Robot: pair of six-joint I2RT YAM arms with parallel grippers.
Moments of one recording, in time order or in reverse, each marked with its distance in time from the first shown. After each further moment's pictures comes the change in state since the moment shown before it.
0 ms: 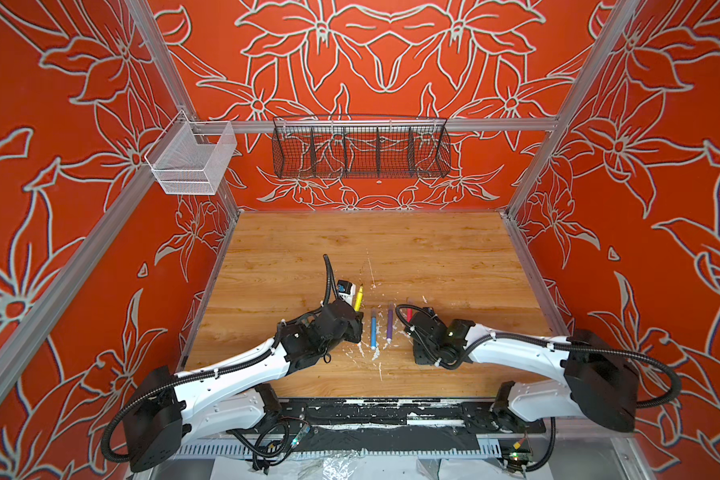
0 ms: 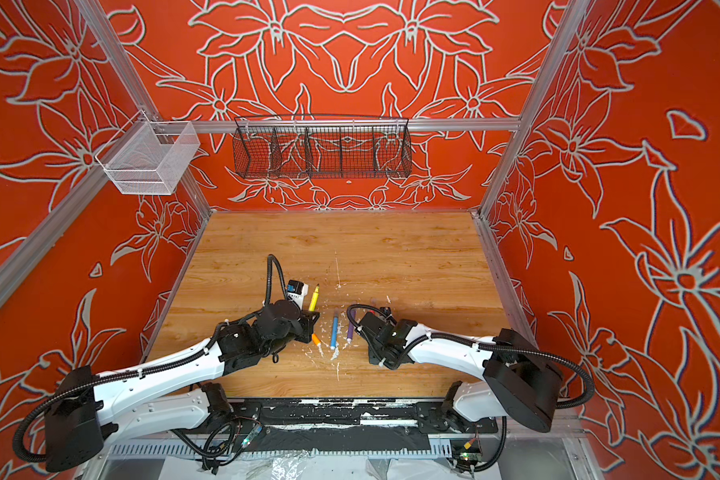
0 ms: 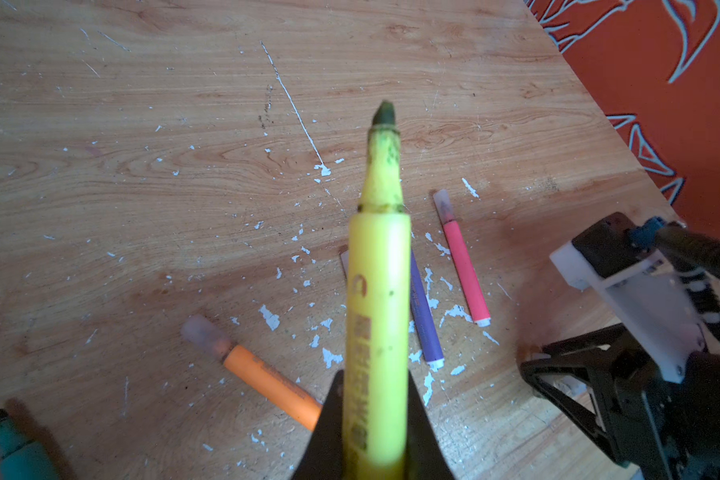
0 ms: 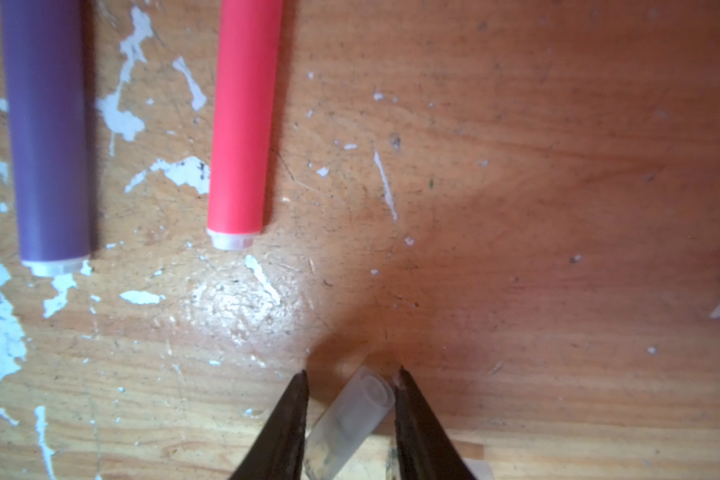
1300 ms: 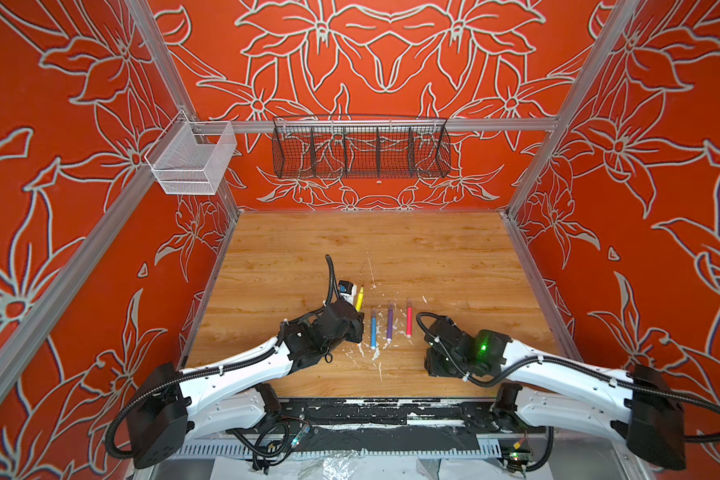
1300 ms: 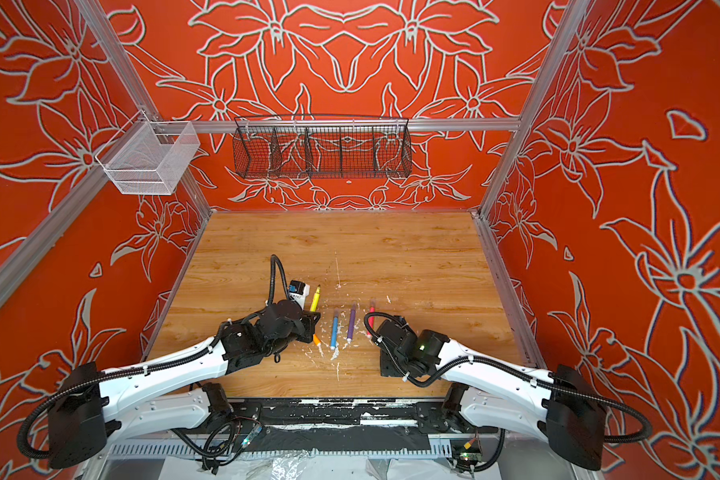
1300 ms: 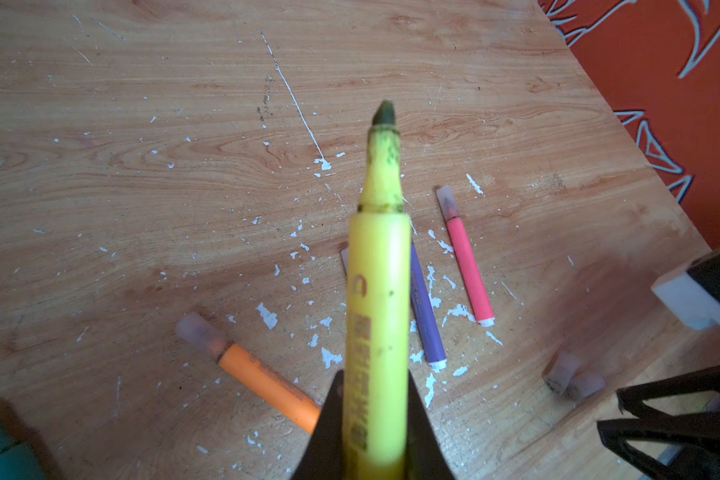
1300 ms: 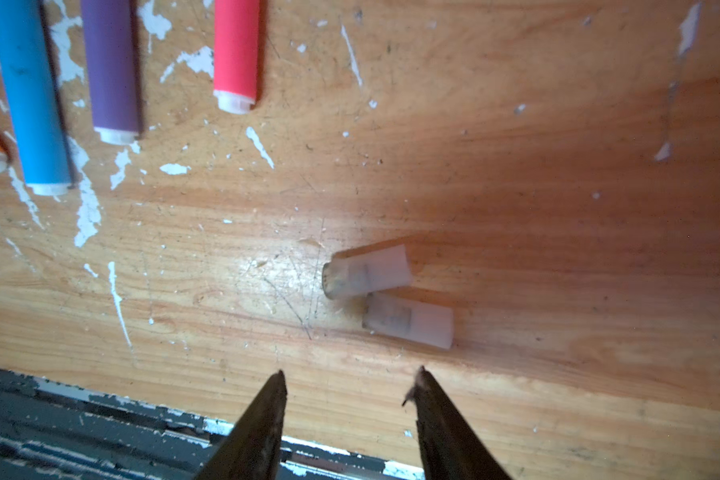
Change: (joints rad) left arm 0.000 0.033 0.000 0.014 0.003 -0.008; right arm 0.032 -0.301 -0.074 -0.163 -0.091 0.076
